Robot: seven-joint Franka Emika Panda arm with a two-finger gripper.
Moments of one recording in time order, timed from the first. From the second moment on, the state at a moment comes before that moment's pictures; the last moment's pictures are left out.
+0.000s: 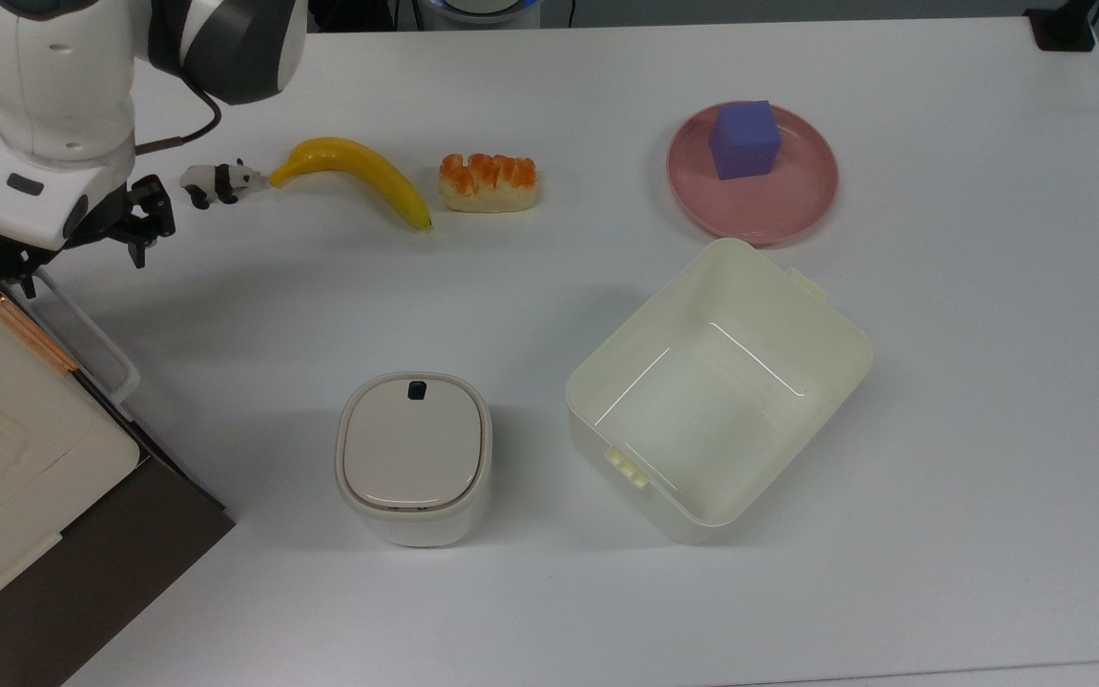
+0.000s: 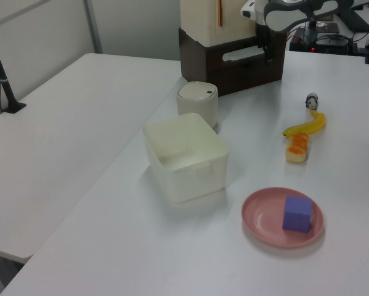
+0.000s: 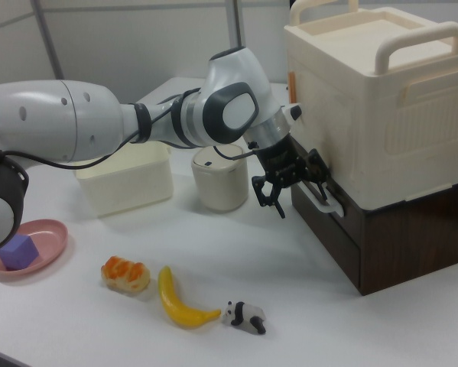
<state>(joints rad) -0.26 0.49 -0.11 -1.43 -0.32 2.11 -0.79</state>
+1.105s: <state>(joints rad) -0.26 0.49 -0.02 -1.45 -0.34 2.09 -0.74</state>
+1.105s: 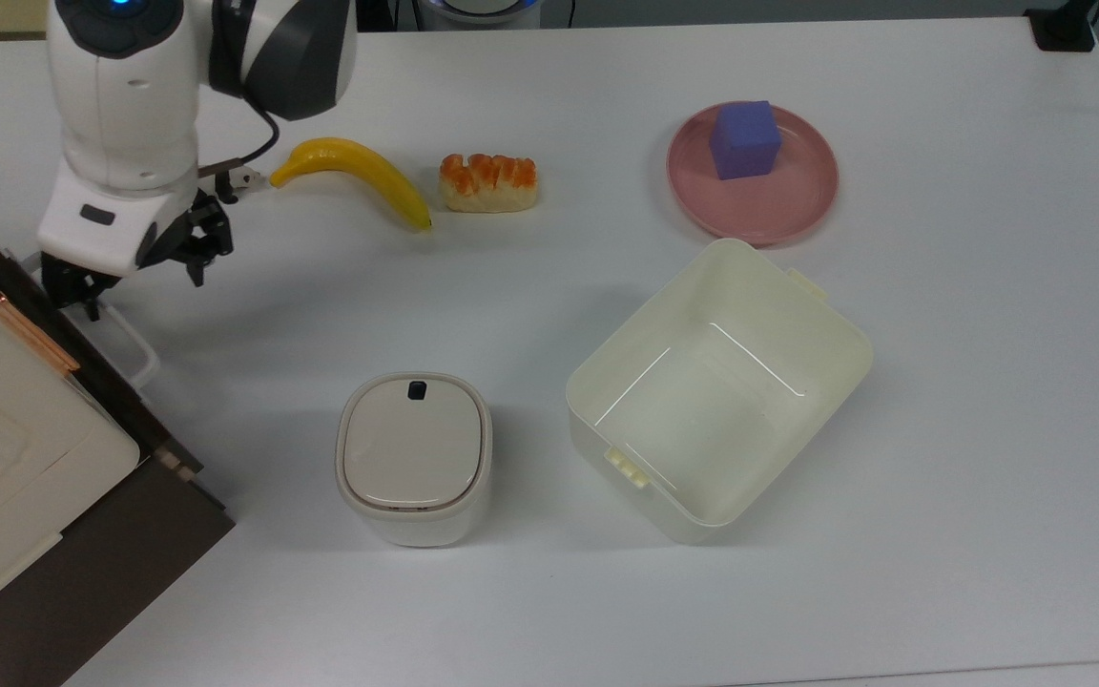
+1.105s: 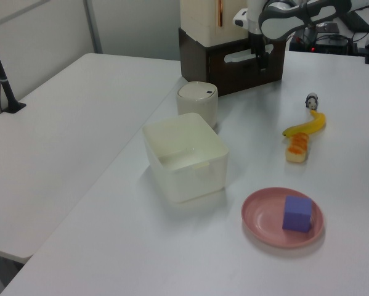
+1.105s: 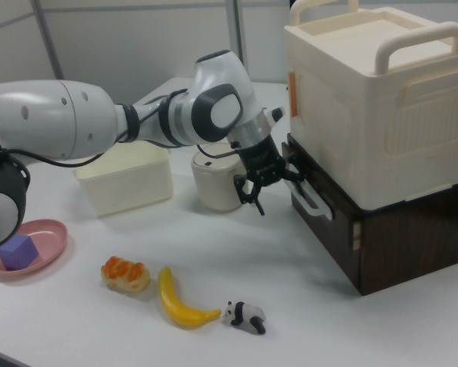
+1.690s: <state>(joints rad) -0.26 0.41 0.04 -1.52 -0.34 2.03 -0.72</state>
